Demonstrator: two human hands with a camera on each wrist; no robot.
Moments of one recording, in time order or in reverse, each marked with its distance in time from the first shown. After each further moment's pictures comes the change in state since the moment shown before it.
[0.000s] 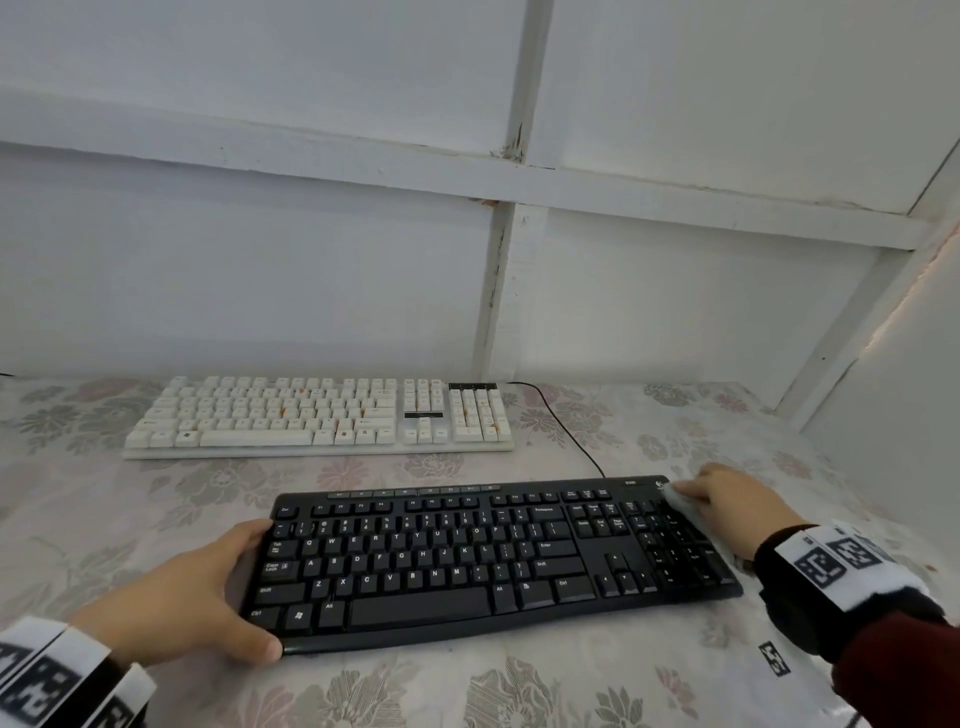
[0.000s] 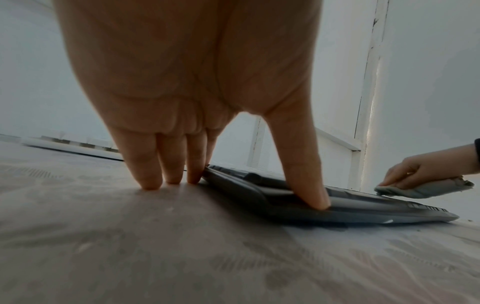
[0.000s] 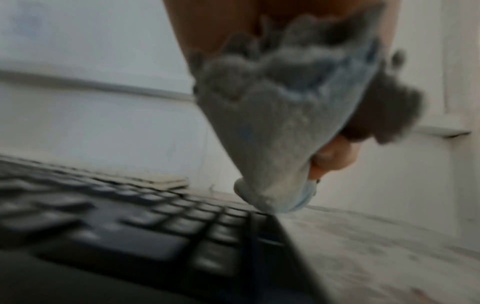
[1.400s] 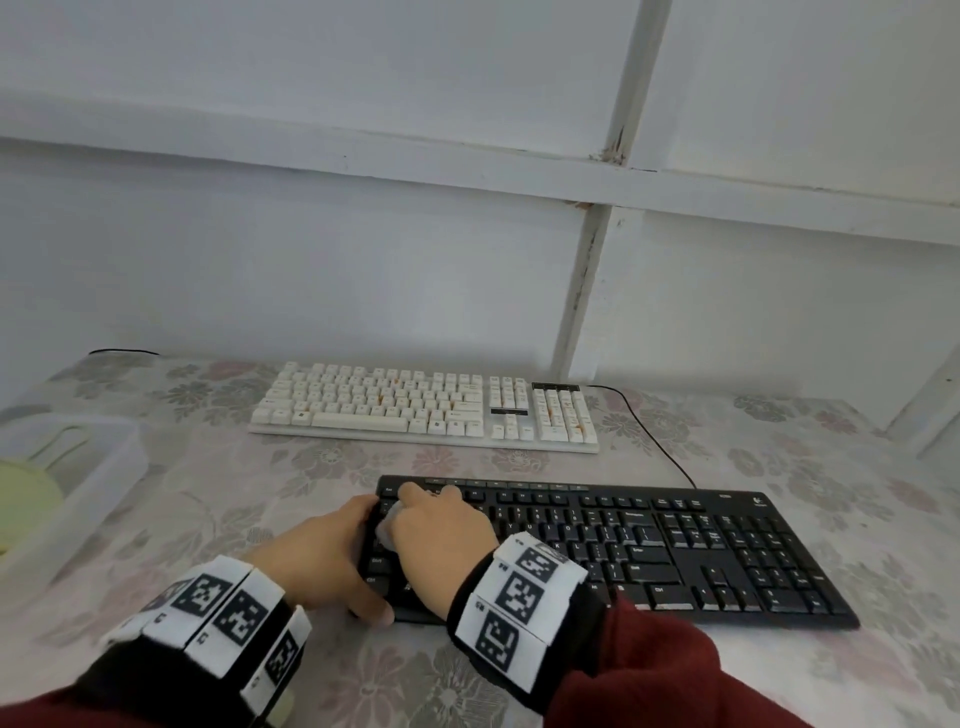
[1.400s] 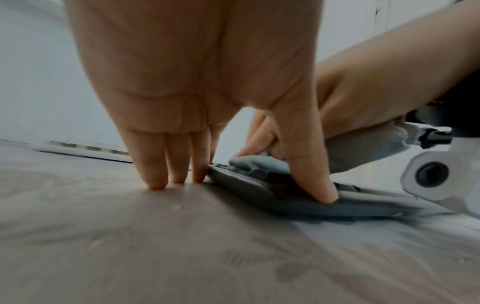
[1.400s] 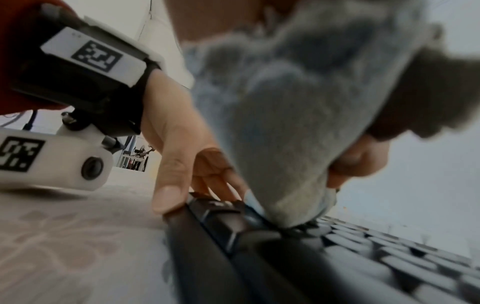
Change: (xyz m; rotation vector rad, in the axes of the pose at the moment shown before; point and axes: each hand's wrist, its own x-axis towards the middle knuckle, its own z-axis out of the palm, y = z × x) left_hand -0.012 0.028 -0.002 0.129 0.003 -0.110; right_hand -0.065 -0.332 -0.001 0.125 -0.194 -0.551
